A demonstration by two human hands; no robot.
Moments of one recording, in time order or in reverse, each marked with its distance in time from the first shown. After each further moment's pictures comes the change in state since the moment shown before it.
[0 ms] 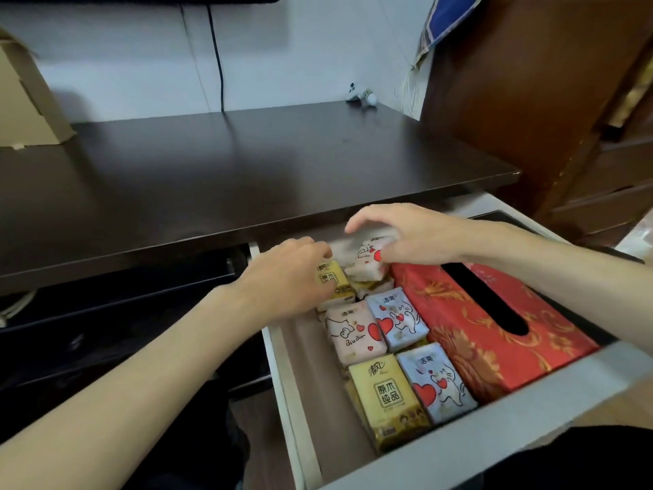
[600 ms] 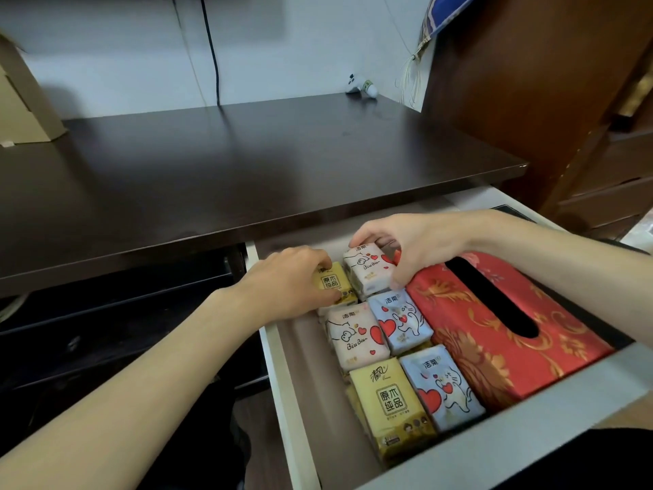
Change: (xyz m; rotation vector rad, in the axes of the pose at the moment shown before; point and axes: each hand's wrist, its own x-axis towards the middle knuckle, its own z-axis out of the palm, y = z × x) left_hand 0.013 -0.010 0.014 -0.025 -0.104 -0.008; right_hand 0.016 0.020 -0.001 0.088 -0.316 0.127
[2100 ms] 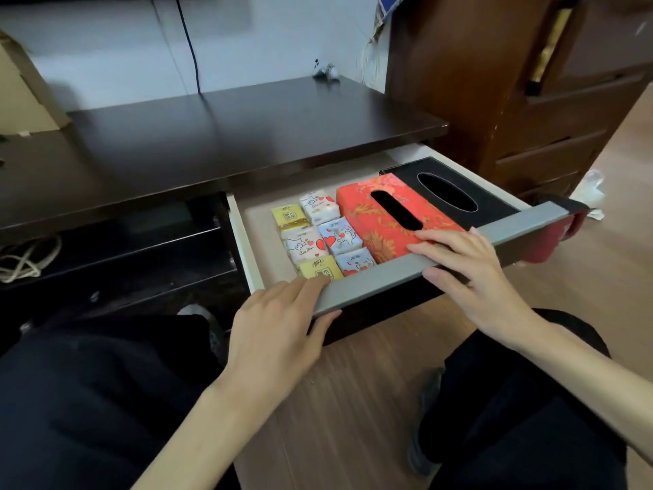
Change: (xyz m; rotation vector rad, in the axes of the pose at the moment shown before) left_hand -0.202 0.117 0.048 0.084 0.540 0.144; right_hand -0.210 0.044 0.177 0.011 0.935 -0.163
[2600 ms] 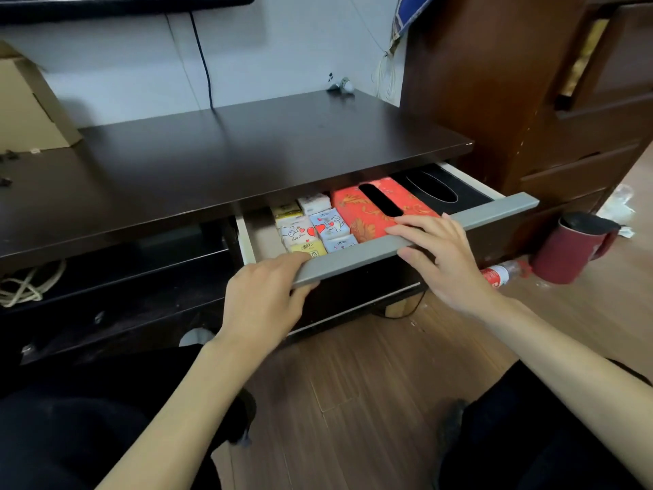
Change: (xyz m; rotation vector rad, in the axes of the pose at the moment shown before) left_hand 0.075 -0.075 0.041 0.057 0.111 -0.073; right_hand 0.101 0.035 0.052 -0.047 0.055 -0.063
